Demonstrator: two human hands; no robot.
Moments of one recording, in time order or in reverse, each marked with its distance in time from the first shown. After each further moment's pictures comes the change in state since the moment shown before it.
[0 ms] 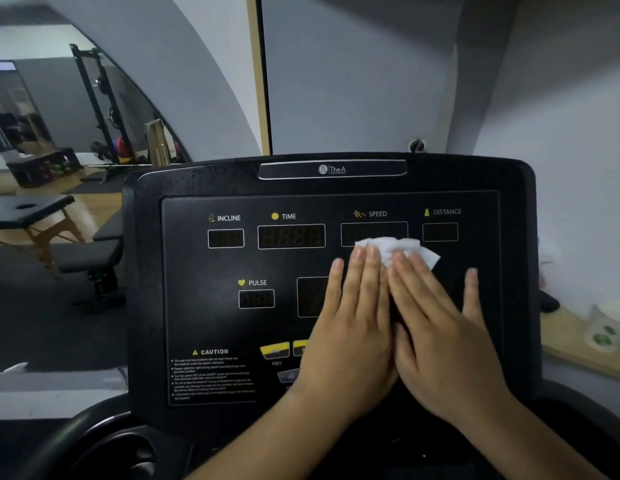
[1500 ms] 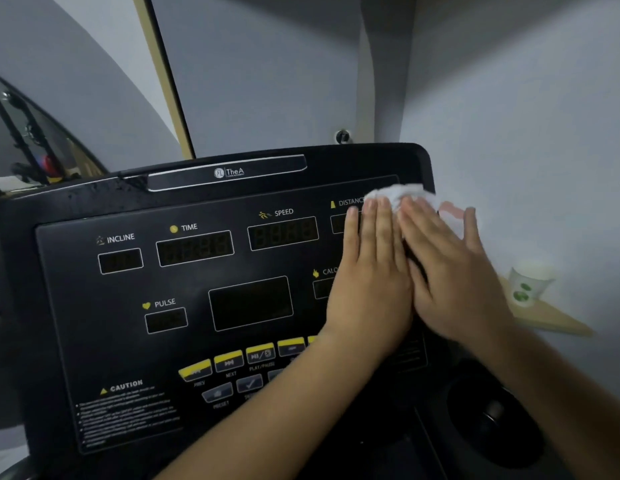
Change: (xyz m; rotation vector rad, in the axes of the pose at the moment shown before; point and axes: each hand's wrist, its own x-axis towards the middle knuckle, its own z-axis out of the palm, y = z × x) left_hand 0.091 0.077 0.001 0.057 -0.009 0.021; right_hand 0.002 0.108 -0.024 -0.008 0.086 0.117
